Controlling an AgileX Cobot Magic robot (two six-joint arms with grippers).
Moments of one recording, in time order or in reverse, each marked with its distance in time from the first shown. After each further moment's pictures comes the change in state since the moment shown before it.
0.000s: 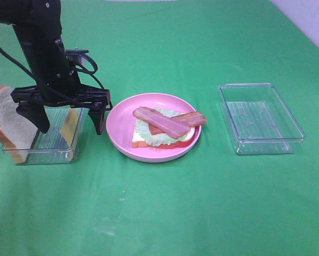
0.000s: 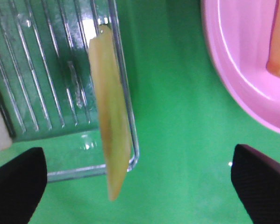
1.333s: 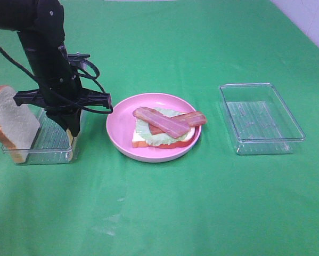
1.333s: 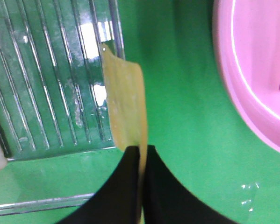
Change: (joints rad) left arm 0.000 0.025 0.000 0.007 -0.020 -0.003; right arm 0.000 0.000 0.000 0.000 0.000 0.000
